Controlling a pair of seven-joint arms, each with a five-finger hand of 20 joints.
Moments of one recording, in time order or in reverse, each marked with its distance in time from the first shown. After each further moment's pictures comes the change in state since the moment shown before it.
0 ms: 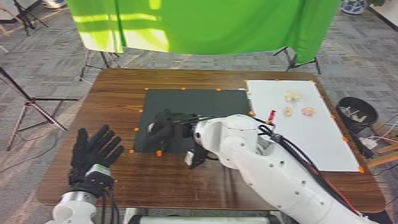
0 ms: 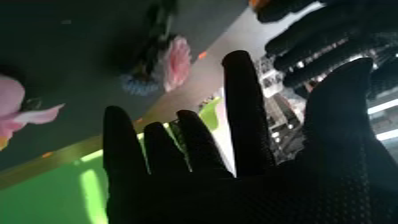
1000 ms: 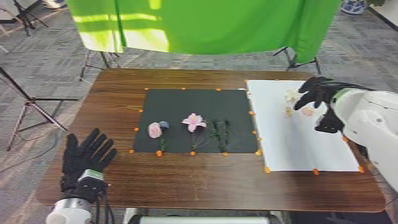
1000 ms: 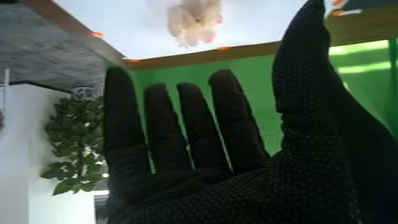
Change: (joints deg) left arm 3.3 -0.1 -1.4 -0.4 -2.7 -1.1 4.3; right arm -10.8 32.3 29.6 -2.9 3.0 5.7 18.2
